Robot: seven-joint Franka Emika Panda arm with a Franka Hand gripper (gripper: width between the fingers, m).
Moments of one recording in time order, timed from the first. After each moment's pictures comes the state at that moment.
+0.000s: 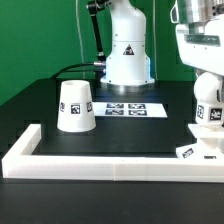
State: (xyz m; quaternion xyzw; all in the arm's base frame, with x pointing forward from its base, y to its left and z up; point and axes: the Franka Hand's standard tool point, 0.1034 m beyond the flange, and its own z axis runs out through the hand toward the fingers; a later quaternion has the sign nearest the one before) arm 0.604 0.107 0.117 -0.73 0.67 0.04 0.09
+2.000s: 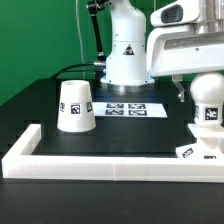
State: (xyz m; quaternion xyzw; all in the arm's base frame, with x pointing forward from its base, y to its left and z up) arm 0.605 0.100 0.114 -1.00 0.00 -0.04 0.06
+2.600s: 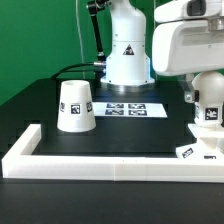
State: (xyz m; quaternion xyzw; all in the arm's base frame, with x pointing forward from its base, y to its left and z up) arm 0.608 0.105 0.116 -0.96 -0.28 -0.06 0.02
